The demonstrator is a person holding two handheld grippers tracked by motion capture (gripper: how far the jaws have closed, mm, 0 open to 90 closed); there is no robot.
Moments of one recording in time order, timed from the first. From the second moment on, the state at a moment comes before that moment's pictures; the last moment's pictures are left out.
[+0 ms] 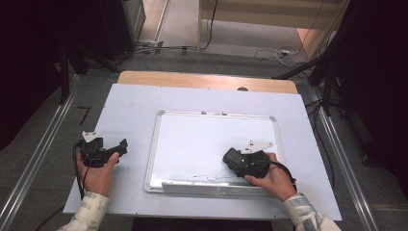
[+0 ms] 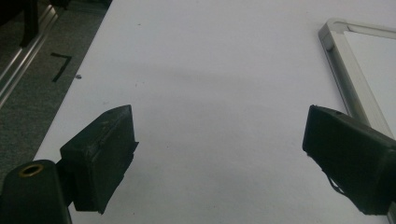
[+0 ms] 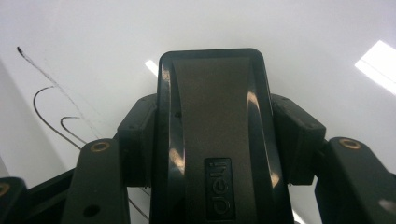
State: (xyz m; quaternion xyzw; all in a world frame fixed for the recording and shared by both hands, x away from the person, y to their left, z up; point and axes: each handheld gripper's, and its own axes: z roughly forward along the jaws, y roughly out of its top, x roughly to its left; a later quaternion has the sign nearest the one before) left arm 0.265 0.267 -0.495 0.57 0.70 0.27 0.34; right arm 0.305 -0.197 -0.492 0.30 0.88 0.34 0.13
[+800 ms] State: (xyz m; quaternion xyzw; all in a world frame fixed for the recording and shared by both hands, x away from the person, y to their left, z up) left arm 0.265 0.268 -0.494 0.57 0.70 0.27 0.34; right arm 0.310 -0.168 -0.486 0.31 0.89 0.32 0.08
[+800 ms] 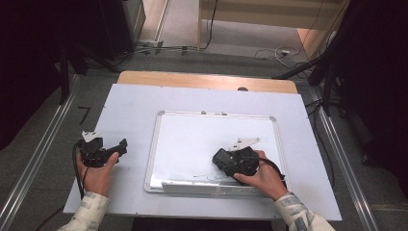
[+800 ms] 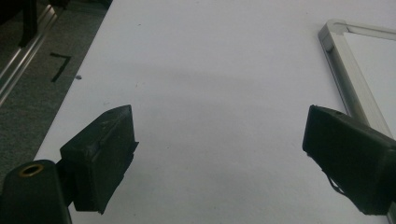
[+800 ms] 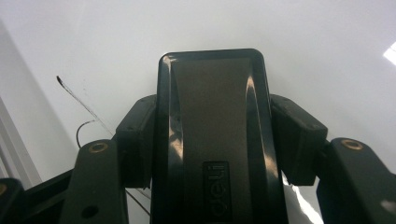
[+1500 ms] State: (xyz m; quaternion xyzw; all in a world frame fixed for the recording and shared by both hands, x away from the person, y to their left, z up) left arm 0.264 0.268 -0.494 0.57 0.70 0.27 0.34; right arm 0.313 -0.168 -0.489 0.32 0.88 0.34 0.08
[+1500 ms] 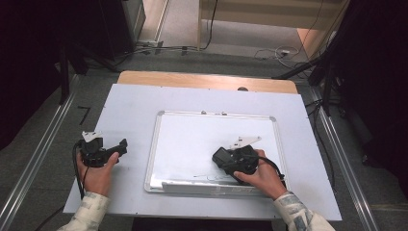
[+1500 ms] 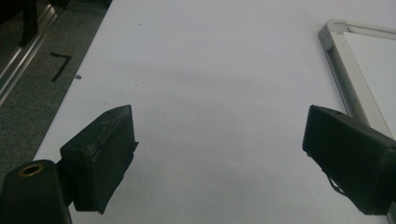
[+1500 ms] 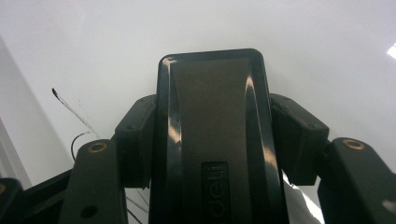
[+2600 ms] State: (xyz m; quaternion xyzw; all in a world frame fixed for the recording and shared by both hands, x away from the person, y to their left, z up) left arm 0.266 0.267 -0.494 0.57 0.70 0.27 0.34; right arm 0.313 -0.165 -0.490 0.33 0.88 0.33 0.11
